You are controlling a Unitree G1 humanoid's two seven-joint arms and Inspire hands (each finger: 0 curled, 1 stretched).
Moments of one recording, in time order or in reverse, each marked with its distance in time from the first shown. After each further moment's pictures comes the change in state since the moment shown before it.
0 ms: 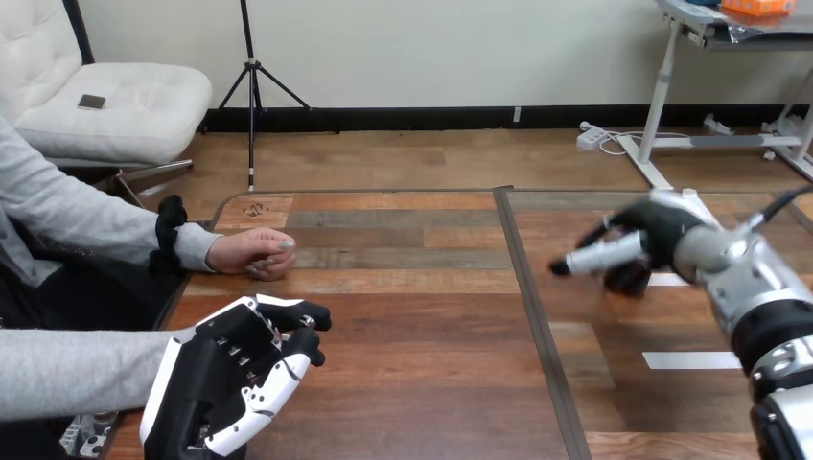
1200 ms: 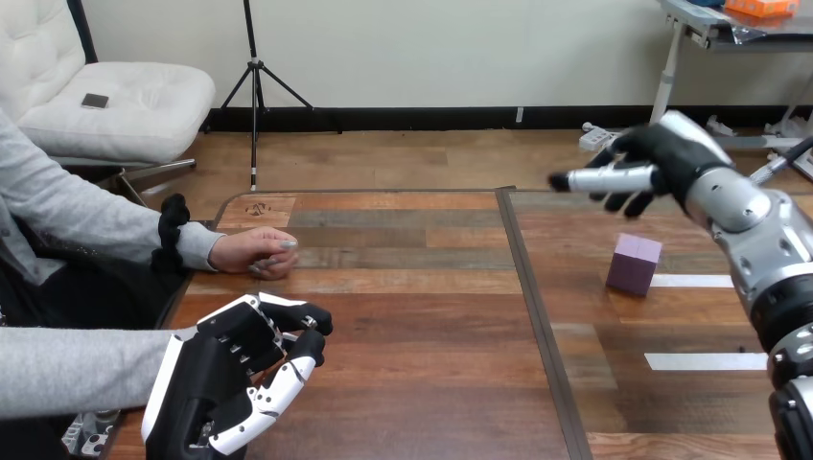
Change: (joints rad) left arm -0.010 0.000 0.000 0.019 0.019 -0.024 0.009; right arm -0.026 -0.044 -0.032 -0.096 0.030 -0.104 -0.066
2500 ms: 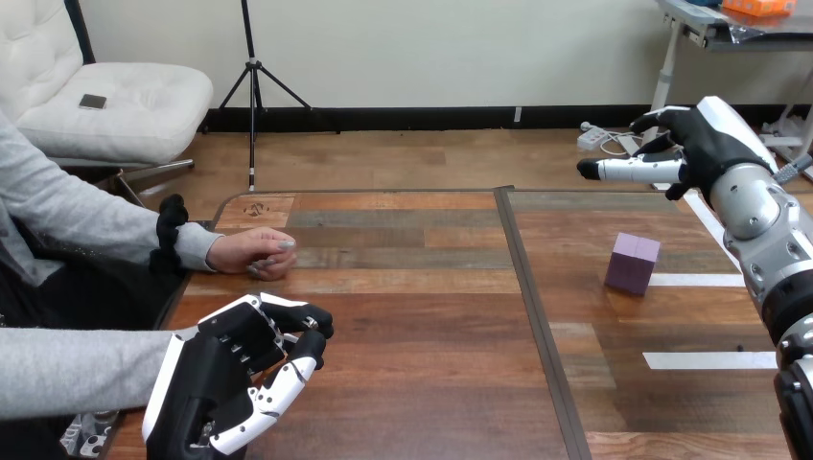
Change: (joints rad) left arm -0.008 0.002 0.002 0.016 0.003 -0.016 -0.004; right arm -0.059 -0.015 0.032 0.183 -0.102 -0.079 -0.173
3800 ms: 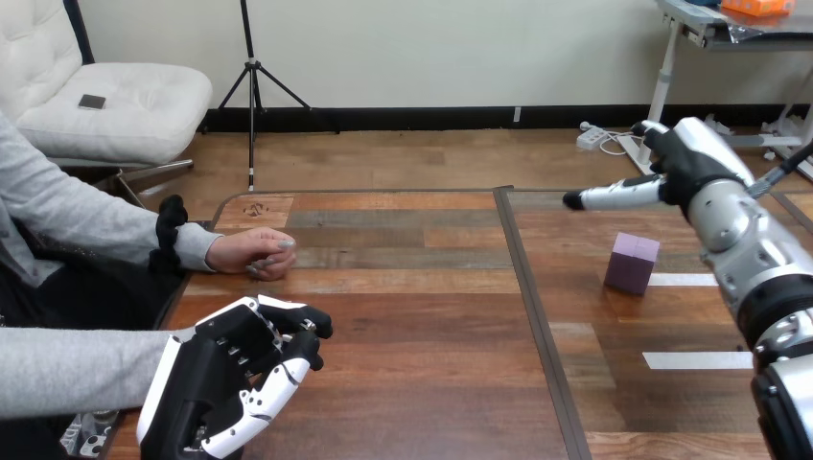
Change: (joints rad) left arm 0.004 0.012 0.012 0.000 -0.037 0.000 -0.046; right arm -0.004 0.055 0.044 0.042 -0.042 0.034 -0.016
